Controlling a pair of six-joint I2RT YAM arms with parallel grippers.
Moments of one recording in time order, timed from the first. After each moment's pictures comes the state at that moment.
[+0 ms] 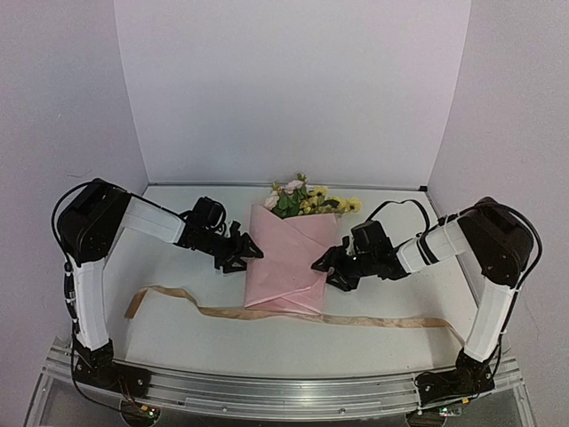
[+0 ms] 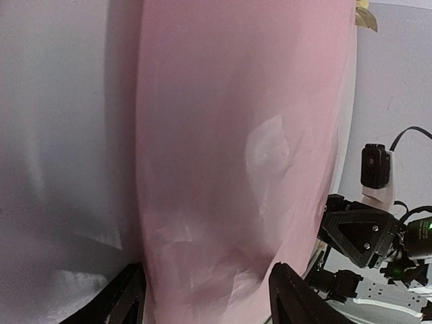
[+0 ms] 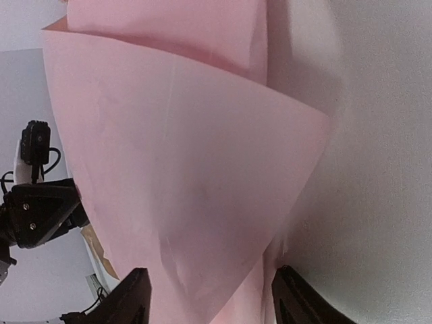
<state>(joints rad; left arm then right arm) -0.54 2.02 1.15 0.02 0.62 -0.86 0.62 1.88 0.88 0.25 -0.33 1.10</state>
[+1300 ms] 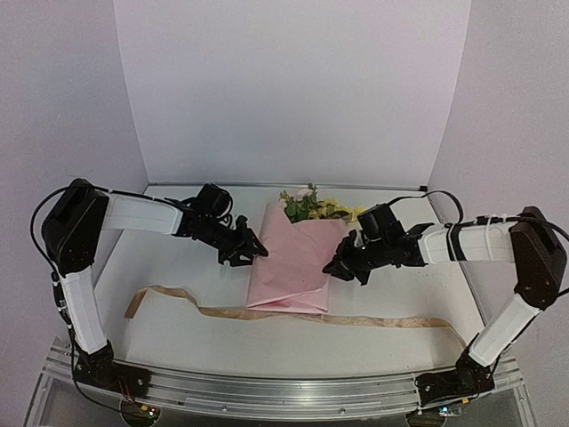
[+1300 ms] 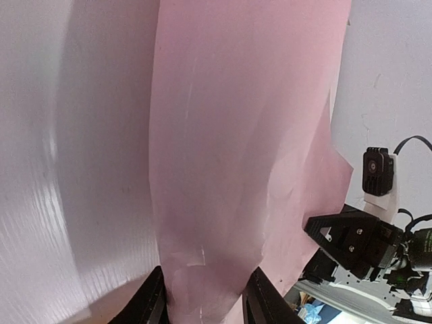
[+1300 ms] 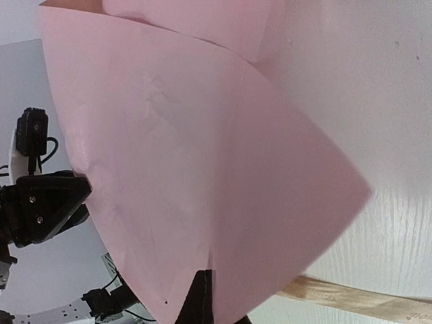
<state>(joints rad) -0.64 1.87 1.19 -0.20 0.62 -0.96 0.69 1.61 0.91 -0.13 -0.32 1.17</state>
